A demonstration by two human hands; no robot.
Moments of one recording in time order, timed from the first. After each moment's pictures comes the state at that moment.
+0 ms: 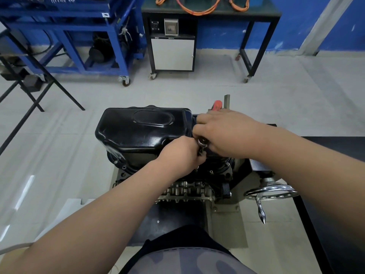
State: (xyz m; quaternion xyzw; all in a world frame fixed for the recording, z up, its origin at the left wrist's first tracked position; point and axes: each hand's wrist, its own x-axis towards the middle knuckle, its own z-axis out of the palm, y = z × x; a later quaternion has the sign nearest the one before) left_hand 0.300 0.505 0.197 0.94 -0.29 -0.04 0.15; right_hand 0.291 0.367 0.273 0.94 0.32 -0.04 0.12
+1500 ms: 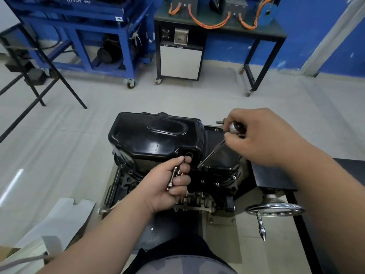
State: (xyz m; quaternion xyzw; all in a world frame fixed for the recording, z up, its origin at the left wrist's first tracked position) left_hand 0.267 0.567 0.202 0.29 0.16 -0.40 0.85; right_hand 0.275 0.368 0.311 0.97 0.11 0.05 -0.19
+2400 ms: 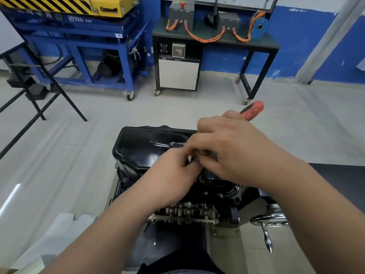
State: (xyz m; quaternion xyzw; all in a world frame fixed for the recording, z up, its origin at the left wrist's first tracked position) left_hand 0.269 0.573 0.284 0.83 -0.18 -0.14 0.51; right_hand 0.268 0.427 0.339 0.94 0.33 0.11 -0.05
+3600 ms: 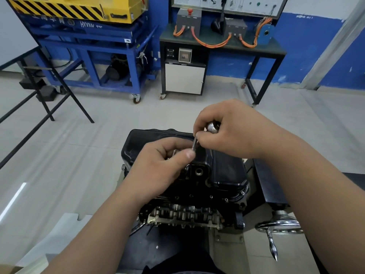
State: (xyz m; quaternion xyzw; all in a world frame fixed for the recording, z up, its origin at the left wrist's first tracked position) left_hand 0.280 0.606 0.275 0.71 -0.14 -0.07 0.69; right_hand 0.300 0.434 0.358 0.94 0.22 0.01 -0.26
